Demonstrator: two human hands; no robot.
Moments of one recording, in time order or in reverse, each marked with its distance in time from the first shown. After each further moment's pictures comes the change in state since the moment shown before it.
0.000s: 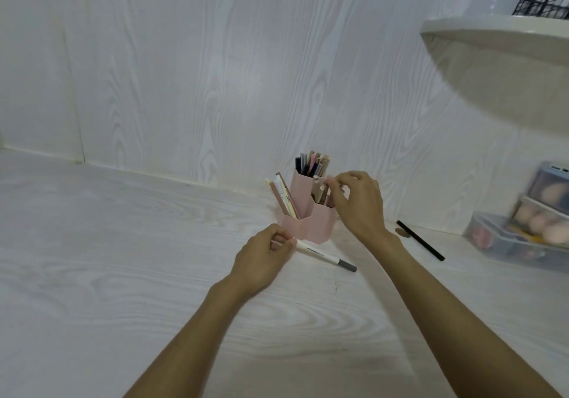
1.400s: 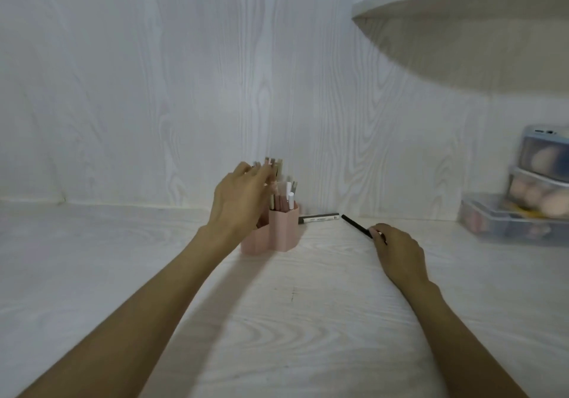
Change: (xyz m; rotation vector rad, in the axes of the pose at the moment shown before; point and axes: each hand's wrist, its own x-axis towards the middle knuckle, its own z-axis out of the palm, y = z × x) left_hand 0.064 0.097 0.011 0.877 0.369 0.503; right_hand -0.076 0.164 -0.024 -0.113 -0.120 0.343
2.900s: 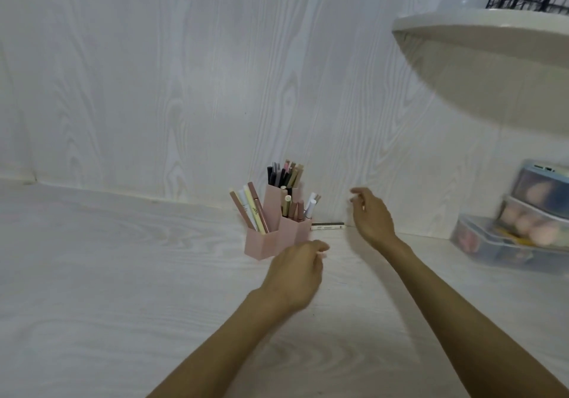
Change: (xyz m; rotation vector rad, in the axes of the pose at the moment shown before) left_hand -0.060 0.036 0.038 -0.628 -0.475 -0.119; right_hand 0.065 -0.090 0.005 0.136 -0.051 0.026
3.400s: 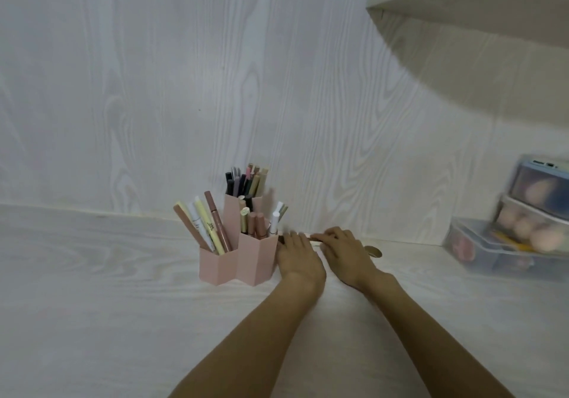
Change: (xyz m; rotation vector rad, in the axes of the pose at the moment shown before) left_hand 0.115 -0.001 0.083 0.709 -0.179 -0.318; right_hand 0.004 0.073 0.036 -0.372 -0.371 -0.261
